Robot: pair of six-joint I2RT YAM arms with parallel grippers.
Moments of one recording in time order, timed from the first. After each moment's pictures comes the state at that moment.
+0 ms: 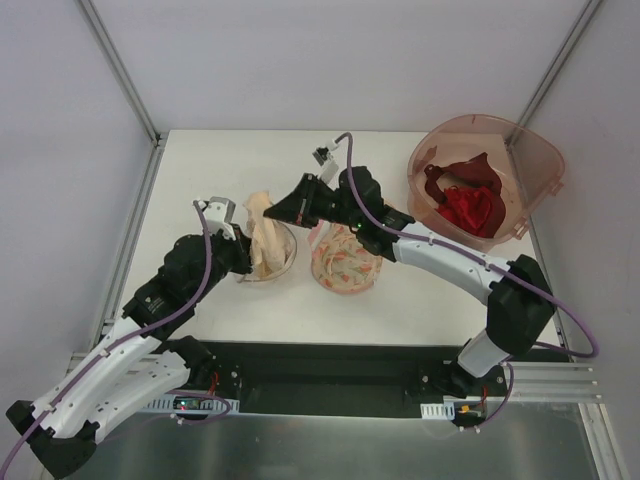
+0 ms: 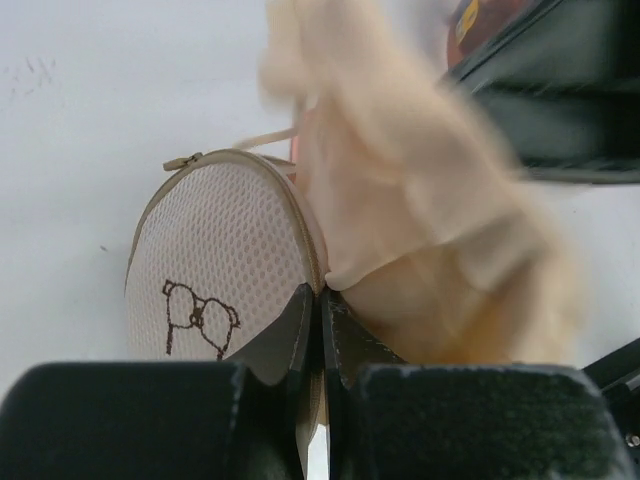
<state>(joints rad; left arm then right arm) -0.66 0.60 0.72 -0.40 -0.17 -0.38 0.84 1.60 1.22 0.18 -0.36 1.02</state>
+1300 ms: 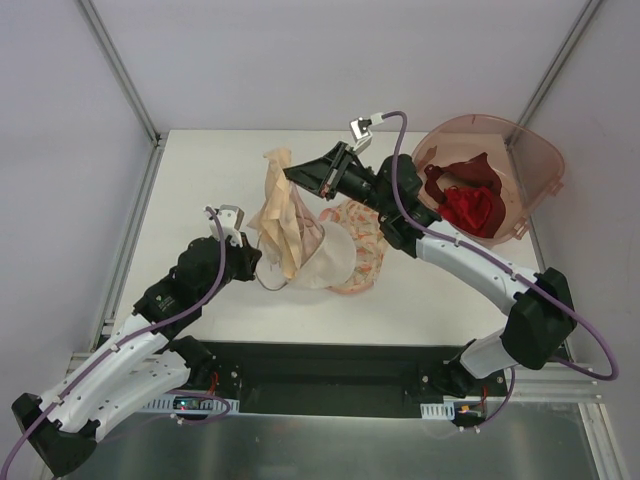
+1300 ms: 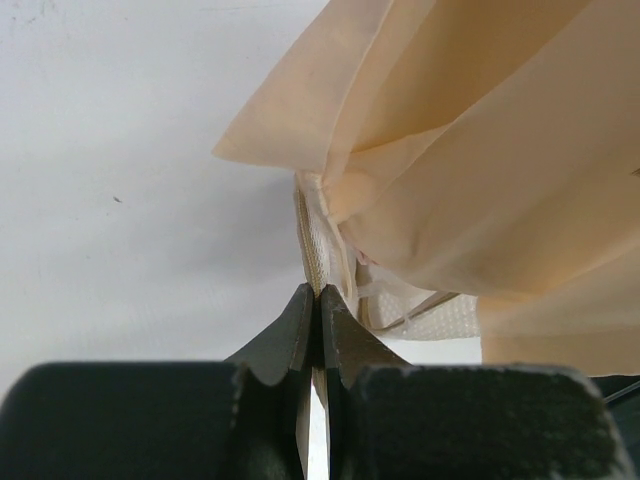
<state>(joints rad) -0.66 0.64 0.65 -0.42 -0.18 -0.37 0.76 1.49 1.23 0.47 -0.38 1.19</state>
